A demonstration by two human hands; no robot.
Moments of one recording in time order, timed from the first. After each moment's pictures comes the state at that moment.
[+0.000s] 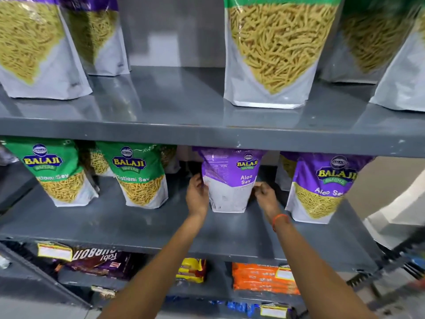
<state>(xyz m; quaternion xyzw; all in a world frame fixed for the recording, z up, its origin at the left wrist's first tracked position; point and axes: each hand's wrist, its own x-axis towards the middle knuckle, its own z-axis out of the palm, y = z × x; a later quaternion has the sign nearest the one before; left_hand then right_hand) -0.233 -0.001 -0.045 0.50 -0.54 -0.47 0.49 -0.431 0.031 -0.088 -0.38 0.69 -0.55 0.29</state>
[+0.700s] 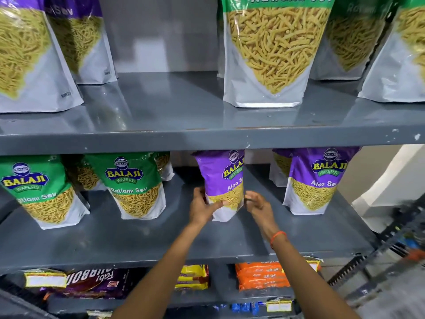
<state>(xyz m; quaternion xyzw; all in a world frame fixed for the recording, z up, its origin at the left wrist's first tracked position) -0.219 -0.006 -0.057 0.47 -0.63 -0.51 0.33 -0.372 0.077 -0.077 -0.33 0.64 -0.61 0.33</state>
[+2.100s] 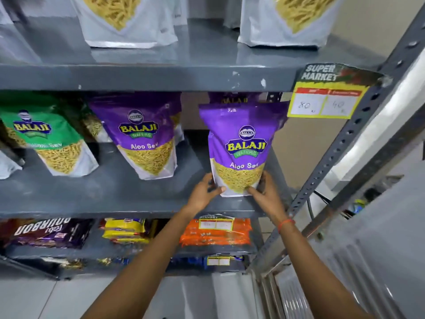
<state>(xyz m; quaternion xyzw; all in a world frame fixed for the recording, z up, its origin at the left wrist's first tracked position) -0.402 0.142 -0.099 0.39 -0.68 -0.57 0.24 -0.571 0.241 -0.092 -0.41 0.68 -0.54 0.29</state>
